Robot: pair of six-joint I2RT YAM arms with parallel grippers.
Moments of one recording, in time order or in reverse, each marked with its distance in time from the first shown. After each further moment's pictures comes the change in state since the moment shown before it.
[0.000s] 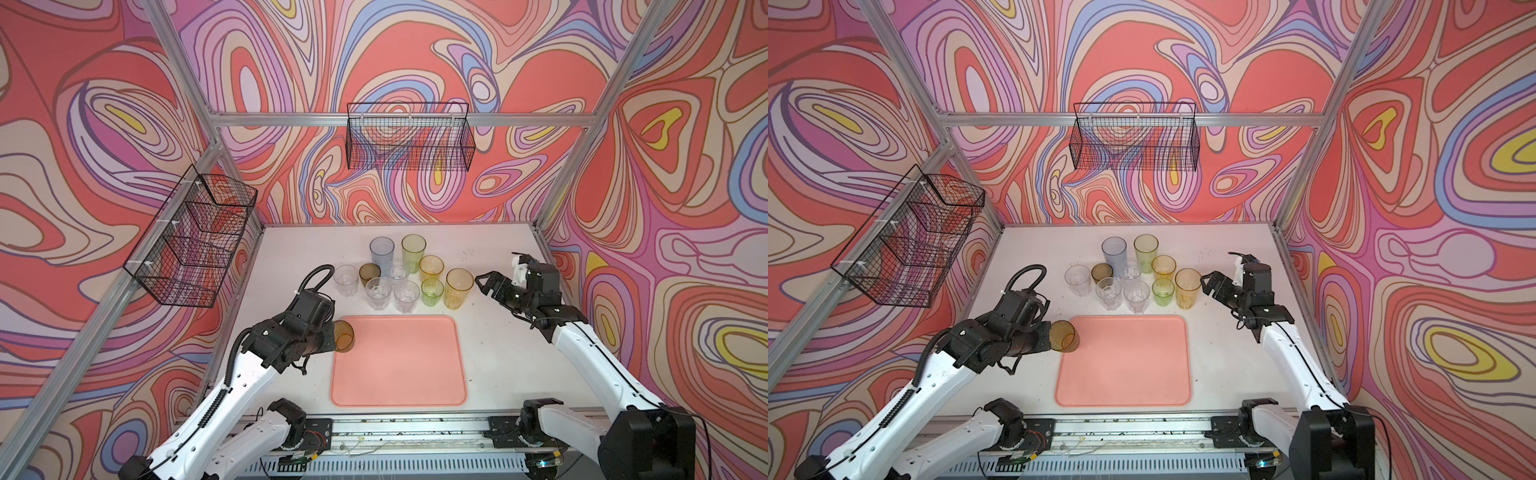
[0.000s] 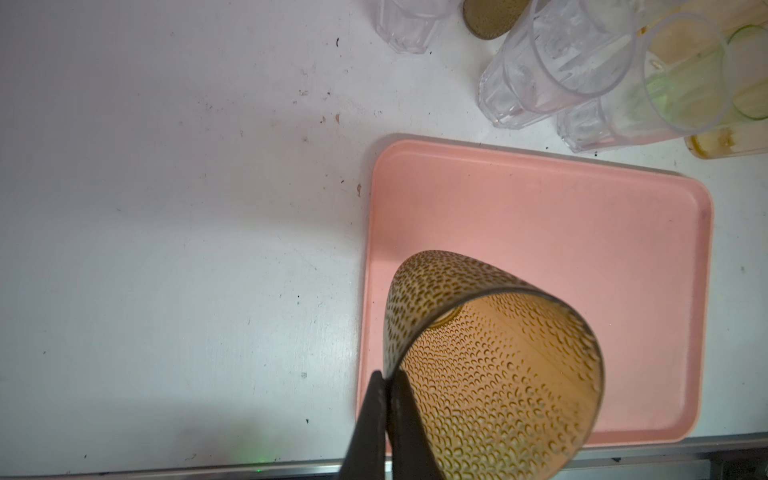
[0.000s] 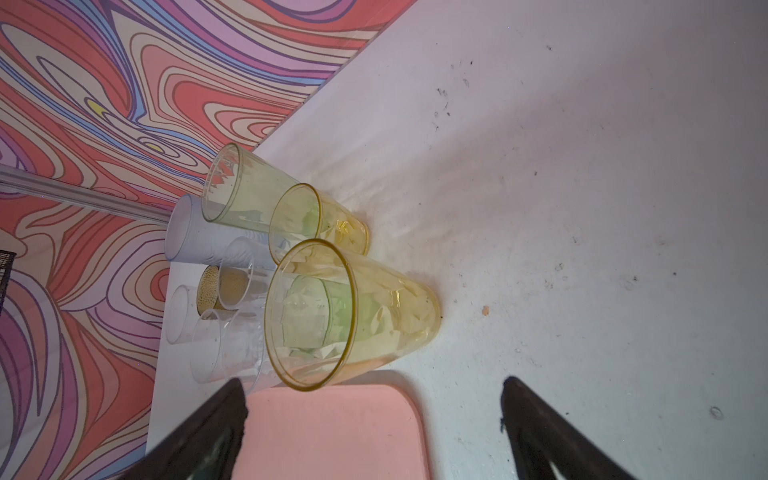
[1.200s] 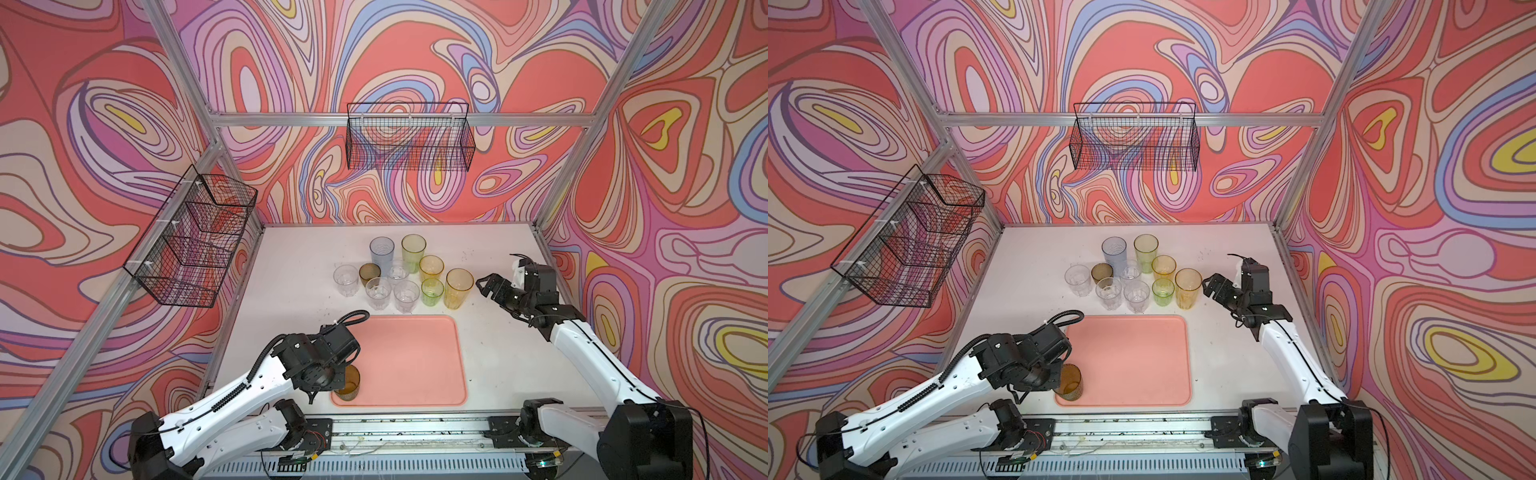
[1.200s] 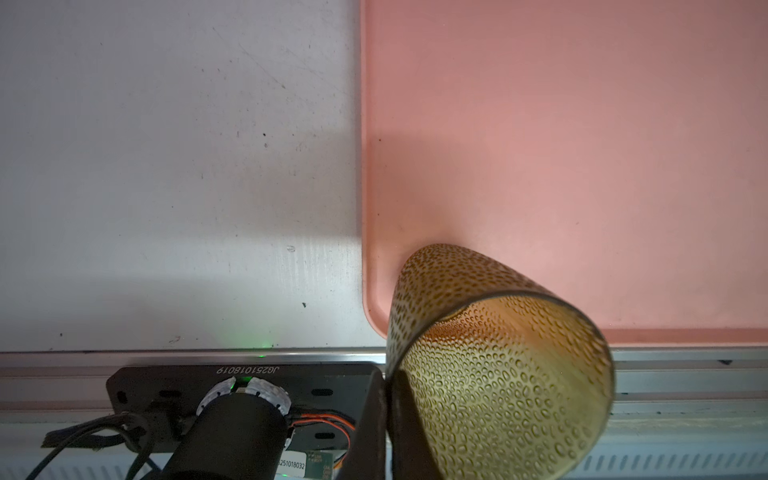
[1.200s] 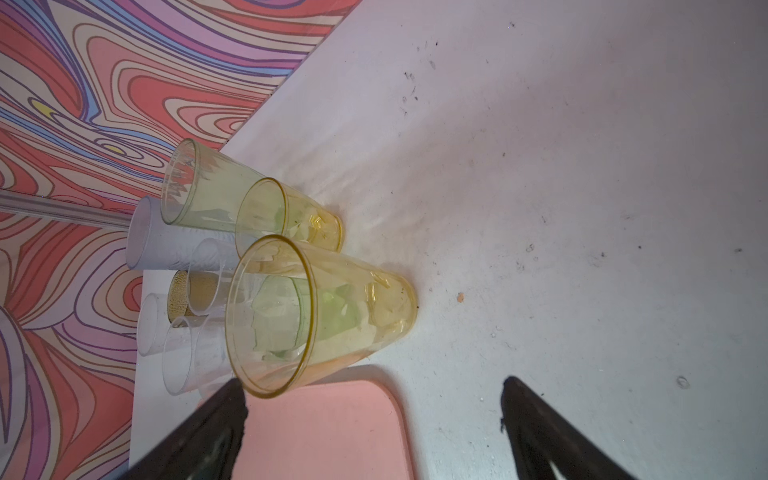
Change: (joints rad) left arm -0.348 0.064 -0.135 -0.130 0.018 -0.276; right arm 0.000 0.028 -0.004 -0.033 0.041 0.015
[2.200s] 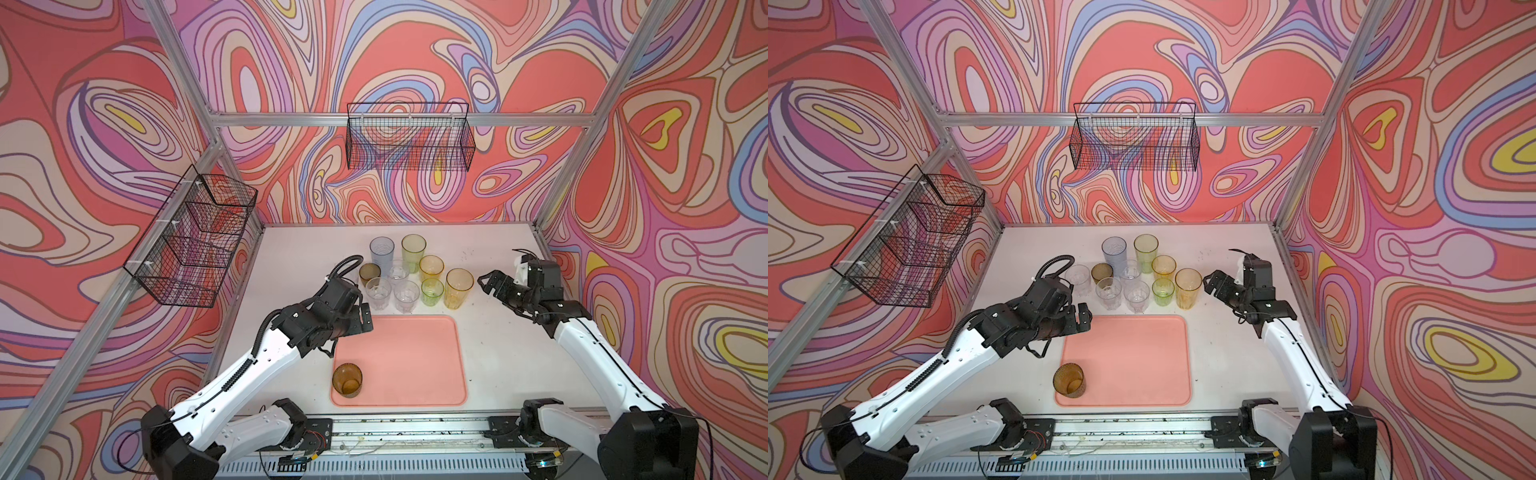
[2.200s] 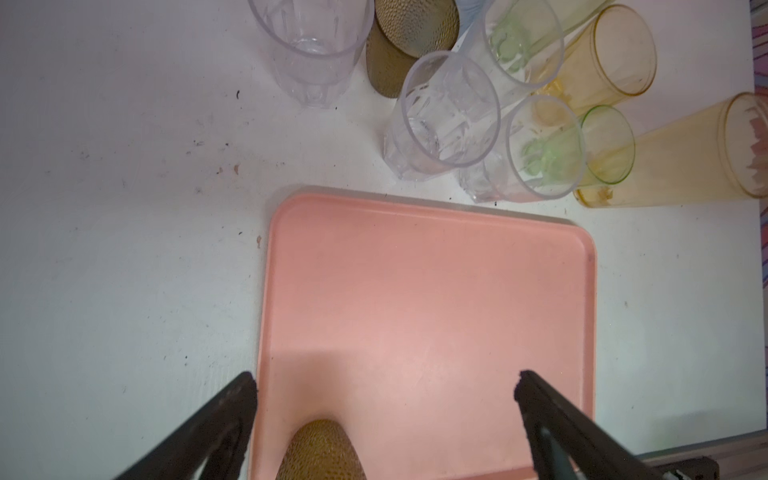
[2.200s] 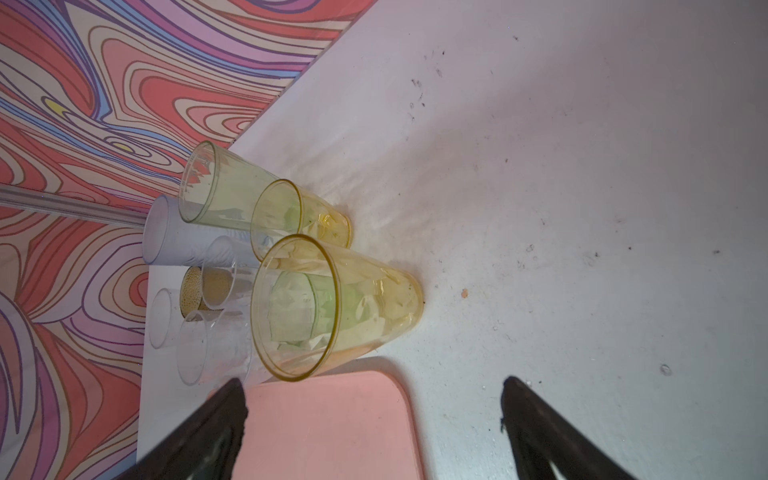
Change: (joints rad) left arm 0.217 0.174 0.243 0.372 -0.032 0.135; right arm 0.000 -0.021 0.082 -0.100 -0.002 -0.019
